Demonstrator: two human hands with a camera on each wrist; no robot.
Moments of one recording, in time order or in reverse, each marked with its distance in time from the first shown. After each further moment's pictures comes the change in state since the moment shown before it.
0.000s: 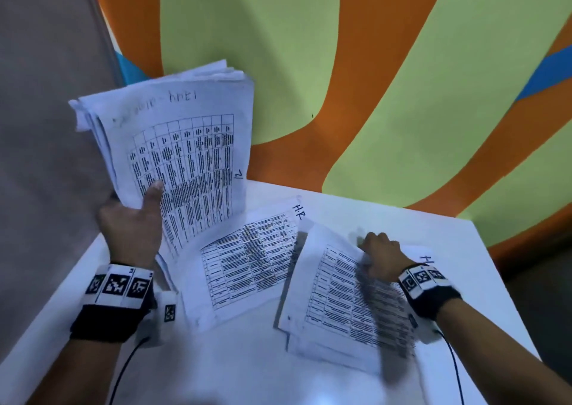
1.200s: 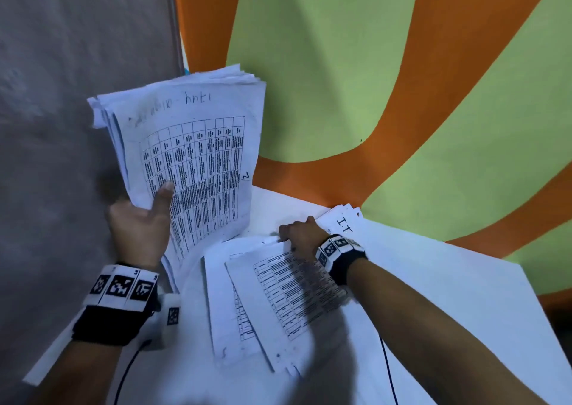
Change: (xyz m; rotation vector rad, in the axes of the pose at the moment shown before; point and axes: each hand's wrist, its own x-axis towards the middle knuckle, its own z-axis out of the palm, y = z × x) left_hand 0.039 -0.016 -0.040 -0.027 0.093 -0.016; right_hand 0.099 -0.198 -0.059 -0.187 0.120 -0.540
